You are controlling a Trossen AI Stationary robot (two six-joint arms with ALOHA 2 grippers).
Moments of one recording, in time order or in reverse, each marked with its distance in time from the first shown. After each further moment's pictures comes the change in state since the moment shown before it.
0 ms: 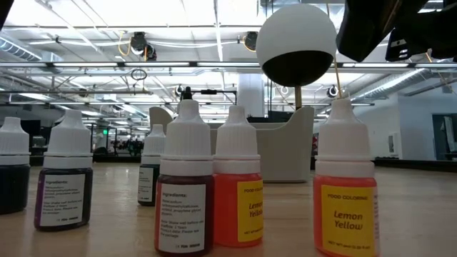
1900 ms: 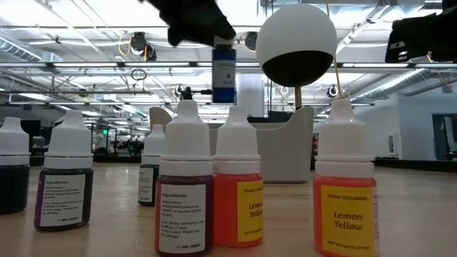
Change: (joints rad) left arm 0.290 -0.892 -0.933 0.078 -0.343 0.139; right arm 0.000 0.017 0.000 -0.010 -0.001 0.001
